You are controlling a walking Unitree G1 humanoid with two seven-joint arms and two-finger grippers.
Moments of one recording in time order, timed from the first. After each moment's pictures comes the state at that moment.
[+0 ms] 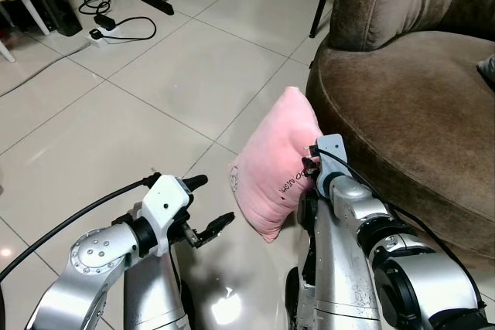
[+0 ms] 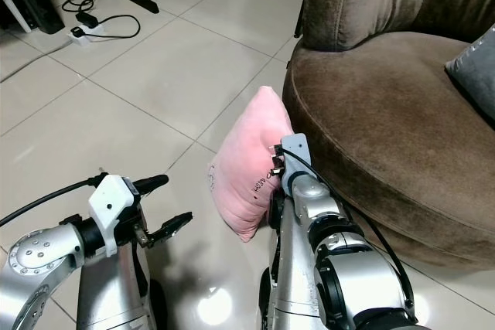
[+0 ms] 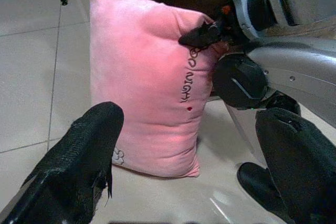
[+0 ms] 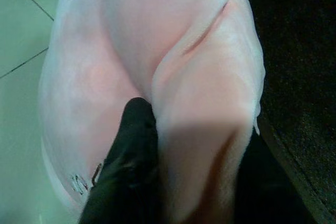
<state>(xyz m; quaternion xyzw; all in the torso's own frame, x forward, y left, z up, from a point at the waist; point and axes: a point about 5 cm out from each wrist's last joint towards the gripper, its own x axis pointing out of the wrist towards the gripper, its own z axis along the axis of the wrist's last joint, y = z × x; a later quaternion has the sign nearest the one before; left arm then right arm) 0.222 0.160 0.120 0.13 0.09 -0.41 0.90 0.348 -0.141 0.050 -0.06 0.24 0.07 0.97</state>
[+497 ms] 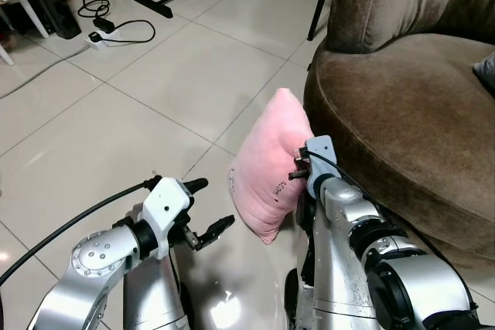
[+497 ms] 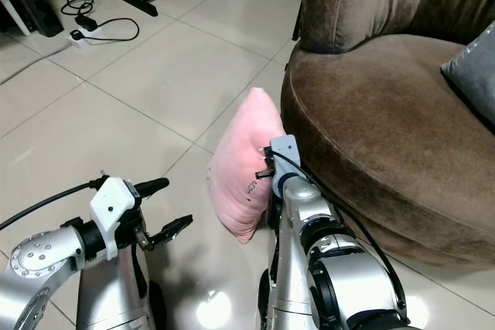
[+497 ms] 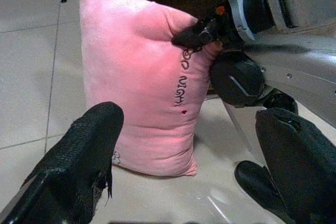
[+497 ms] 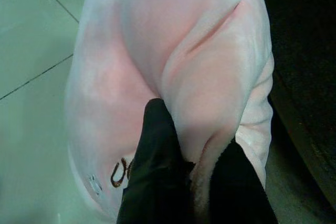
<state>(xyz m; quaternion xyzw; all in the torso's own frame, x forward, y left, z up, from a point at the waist) 0.219 0.162 0.114 0.12 0.10 -0.40 0.90 0.344 -0.122 0.045 -0.05 0.24 0.11 0.96</state>
